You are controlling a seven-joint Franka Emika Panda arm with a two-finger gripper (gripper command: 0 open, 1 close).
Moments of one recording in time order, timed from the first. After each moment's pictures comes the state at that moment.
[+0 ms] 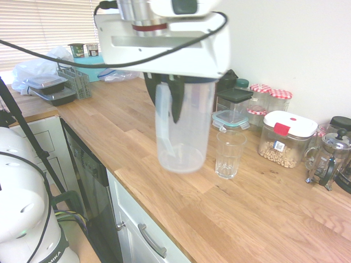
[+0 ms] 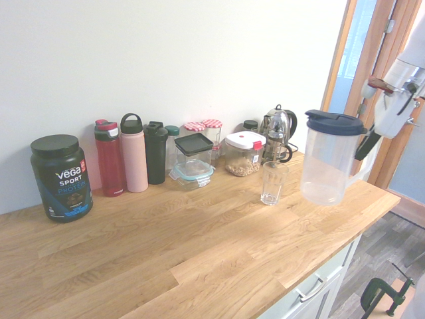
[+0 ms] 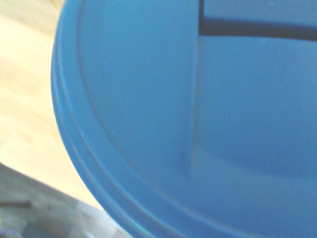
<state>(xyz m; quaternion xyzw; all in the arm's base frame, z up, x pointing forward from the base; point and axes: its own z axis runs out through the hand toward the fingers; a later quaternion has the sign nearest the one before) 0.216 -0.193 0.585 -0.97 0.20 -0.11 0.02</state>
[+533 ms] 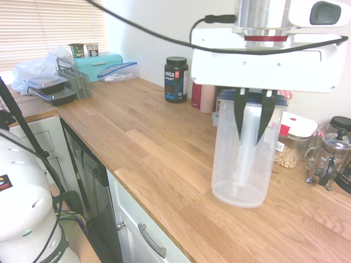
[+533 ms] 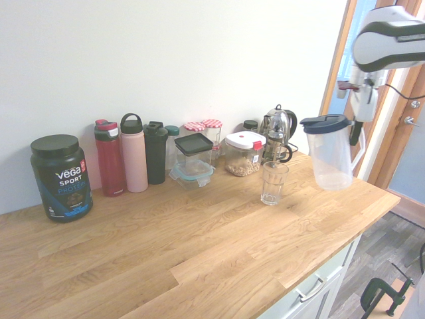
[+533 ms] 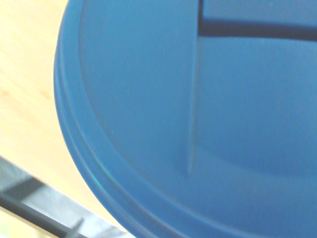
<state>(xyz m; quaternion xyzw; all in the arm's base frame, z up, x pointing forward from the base) 0.357 -0.264 0.575 -0.99 0.15 0.02 -0.07</state>
